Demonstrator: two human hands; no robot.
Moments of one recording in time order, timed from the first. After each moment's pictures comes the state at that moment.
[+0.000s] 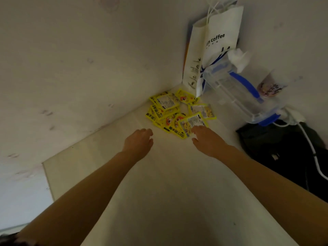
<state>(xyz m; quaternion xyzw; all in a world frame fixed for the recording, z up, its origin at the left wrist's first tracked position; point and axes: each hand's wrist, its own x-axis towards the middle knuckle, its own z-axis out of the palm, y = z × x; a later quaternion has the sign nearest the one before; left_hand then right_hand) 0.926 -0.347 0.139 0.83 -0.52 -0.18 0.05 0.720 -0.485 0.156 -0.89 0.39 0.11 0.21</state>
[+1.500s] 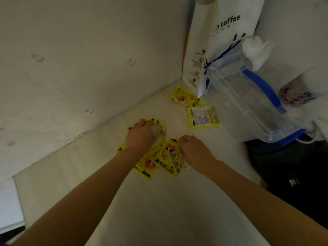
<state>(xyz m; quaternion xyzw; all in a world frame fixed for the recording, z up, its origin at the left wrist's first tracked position) 0.934 -0.438 0.095 0.85 -0.47 -0.21 0.06 0.750 -0.517 0.090 -0.94 0.27 0.12 0.18</state>
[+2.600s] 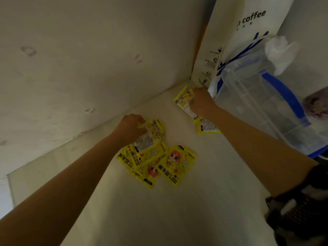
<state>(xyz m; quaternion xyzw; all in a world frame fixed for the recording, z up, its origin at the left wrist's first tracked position) 0.995 -0.447 0.104 0.85 -0.42 -0.31 0.10 0.847 -0.653 0.094 -0.86 0.43 0.07 0.25</state>
